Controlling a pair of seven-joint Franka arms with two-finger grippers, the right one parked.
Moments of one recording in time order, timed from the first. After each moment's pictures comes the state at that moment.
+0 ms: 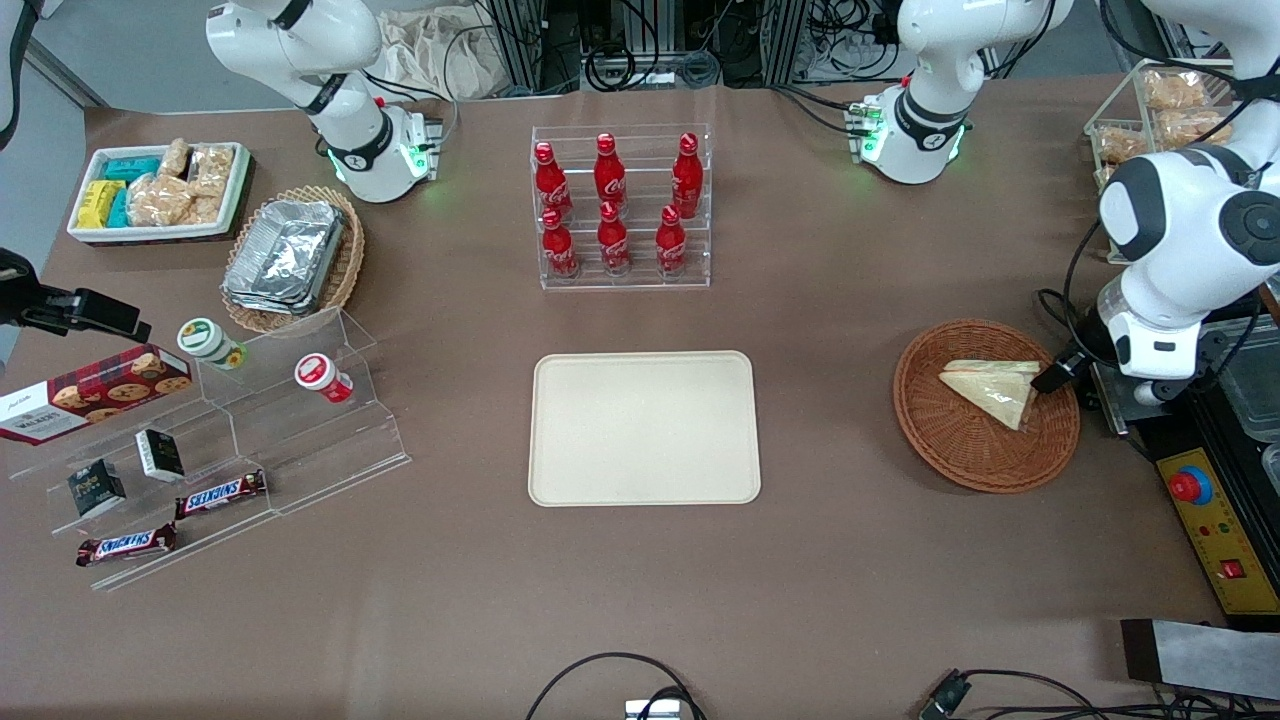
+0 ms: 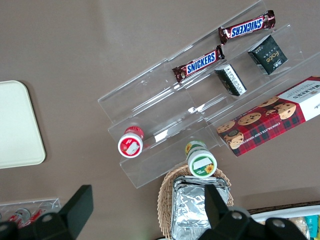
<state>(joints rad) 0.19 0.03 -0.08 -2.29 0.04 2.35 -0.61</state>
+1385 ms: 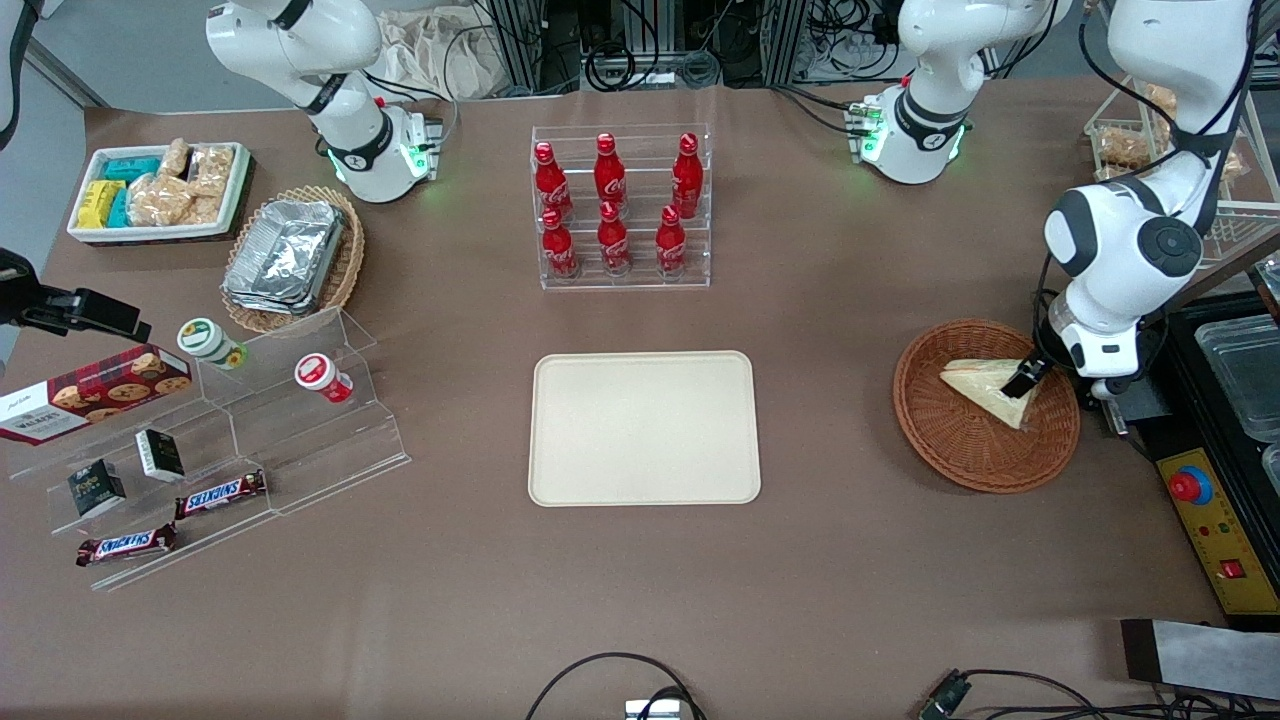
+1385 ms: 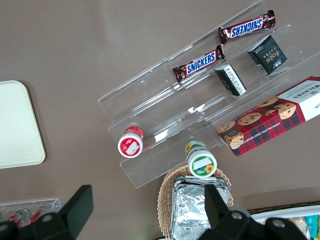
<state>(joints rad) 0.23 0.15 -0.09 -2.46 0.04 2.69 -0.70</state>
